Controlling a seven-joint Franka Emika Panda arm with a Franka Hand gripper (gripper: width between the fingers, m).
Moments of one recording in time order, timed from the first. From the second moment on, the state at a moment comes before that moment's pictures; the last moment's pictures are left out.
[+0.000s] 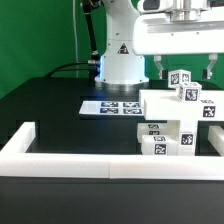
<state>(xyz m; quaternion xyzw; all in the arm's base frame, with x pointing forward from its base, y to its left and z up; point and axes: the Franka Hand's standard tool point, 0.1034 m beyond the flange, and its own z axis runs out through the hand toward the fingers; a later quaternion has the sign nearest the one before) 0.499 0.090 0.121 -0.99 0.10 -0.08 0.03</state>
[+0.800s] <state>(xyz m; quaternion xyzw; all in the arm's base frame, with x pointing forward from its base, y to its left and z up) 0.500 0.084 0.120 -0.98 -0.18 -0.08 -0.01</state>
